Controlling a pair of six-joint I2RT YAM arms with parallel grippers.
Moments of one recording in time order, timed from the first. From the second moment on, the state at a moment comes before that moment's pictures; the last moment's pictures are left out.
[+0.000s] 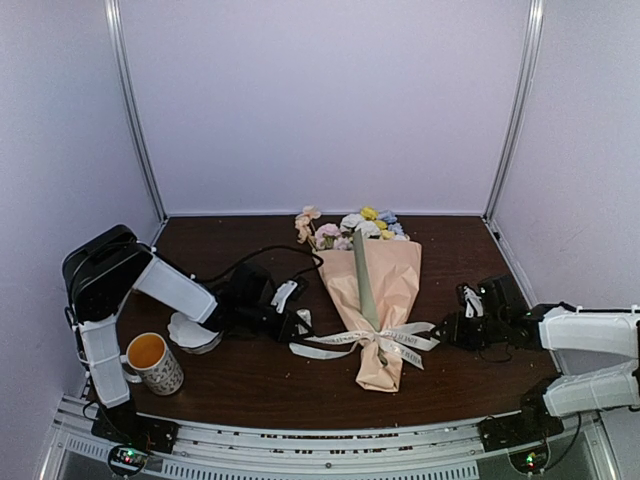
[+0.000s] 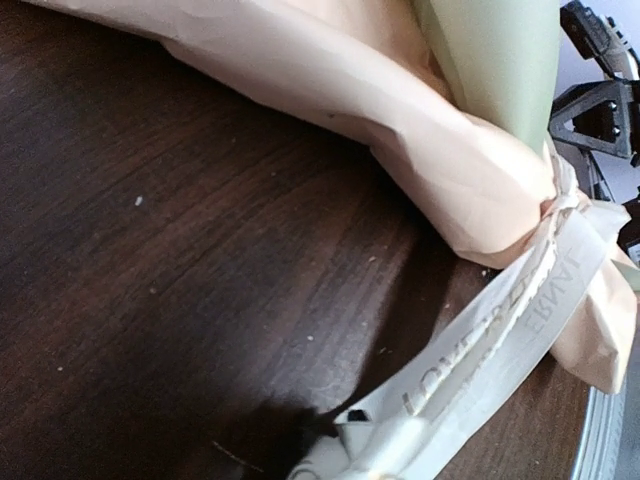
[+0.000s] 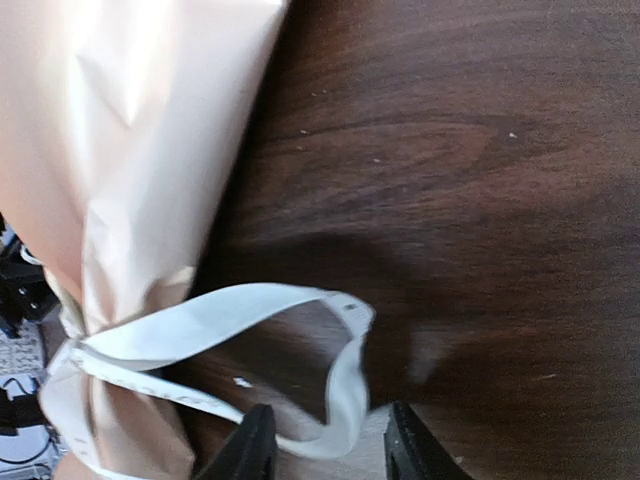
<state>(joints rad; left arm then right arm) -0.74 1.93 0.83 0.38 0.50 -0.29 0.41 1.13 0.34 -0.06 -0.25 0.66</state>
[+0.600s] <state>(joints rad) -0.77 1.67 0.90 0.11 0.11 -0.20 0.78 1.17 0.67 -0.26 -0.25 0.49</state>
